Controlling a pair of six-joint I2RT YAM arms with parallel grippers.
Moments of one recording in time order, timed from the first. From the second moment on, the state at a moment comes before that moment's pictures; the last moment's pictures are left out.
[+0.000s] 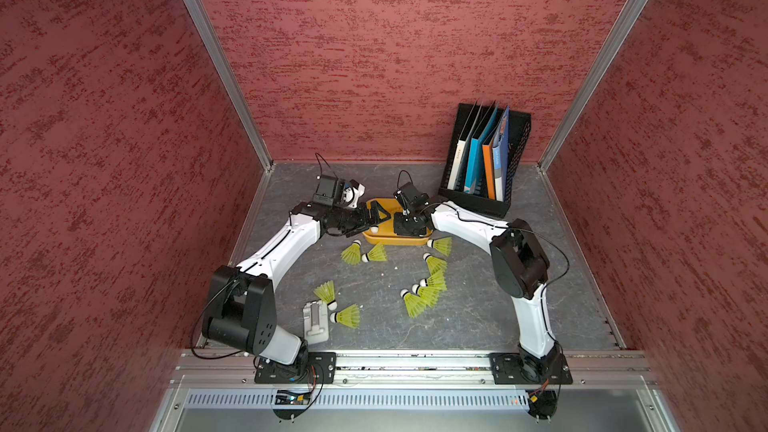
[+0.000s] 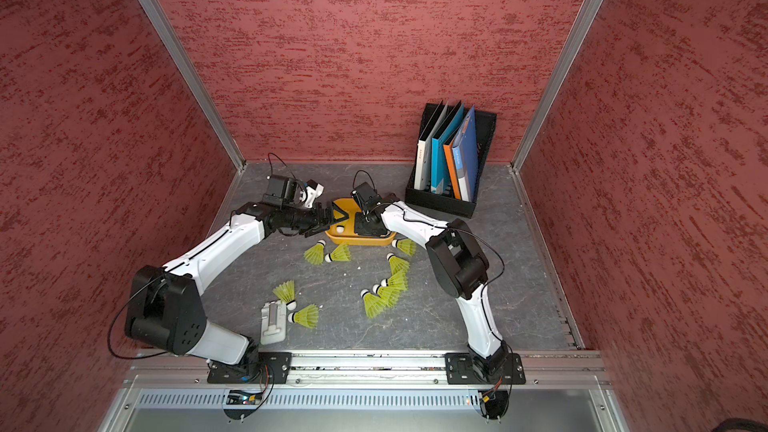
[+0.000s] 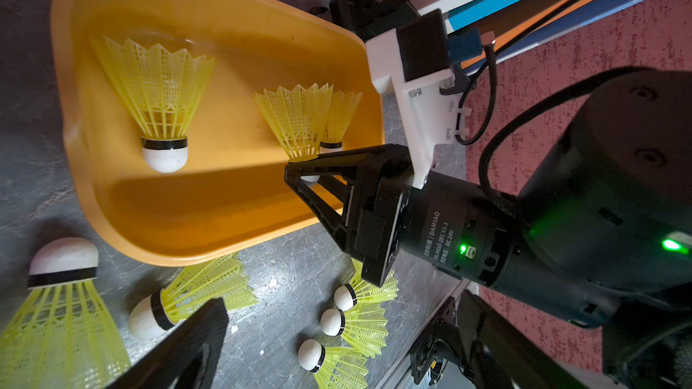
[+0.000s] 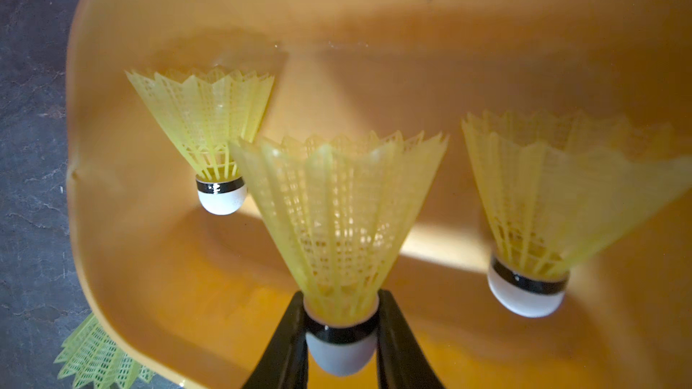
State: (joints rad) left arm -0.27 1.51 1.13 -0.51 0.63 -0.54; right arm 0.68 2.11 1.66 -0.64 -0.03 0.68
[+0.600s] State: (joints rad) left arm -0.28 1.51 1.15 -0.53 0.62 -0.53; right arm 0.65 2.17 1.72 -0.68 0.02 0.71
